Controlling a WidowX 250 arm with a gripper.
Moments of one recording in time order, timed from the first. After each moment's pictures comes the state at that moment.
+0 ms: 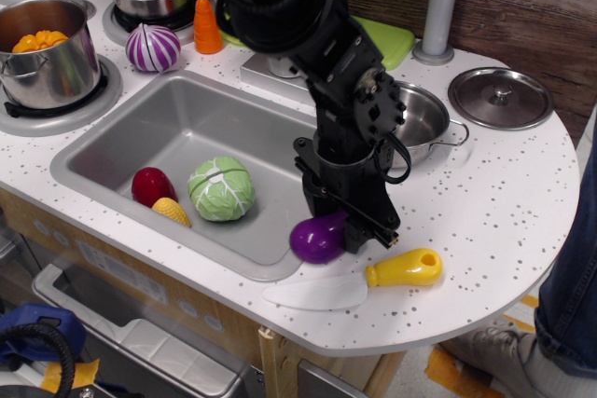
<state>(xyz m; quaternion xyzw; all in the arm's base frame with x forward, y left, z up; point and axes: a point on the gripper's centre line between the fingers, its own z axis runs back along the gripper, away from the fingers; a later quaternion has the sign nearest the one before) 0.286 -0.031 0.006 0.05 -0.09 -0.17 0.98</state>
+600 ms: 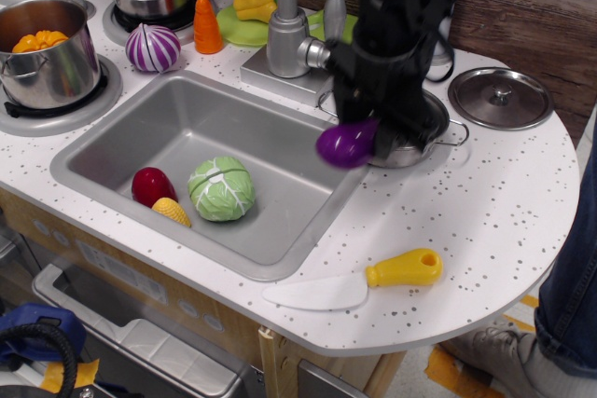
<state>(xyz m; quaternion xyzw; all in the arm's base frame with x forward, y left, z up) 0.344 -0.035 0.065 0.08 -0.15 -0.18 0.97</state>
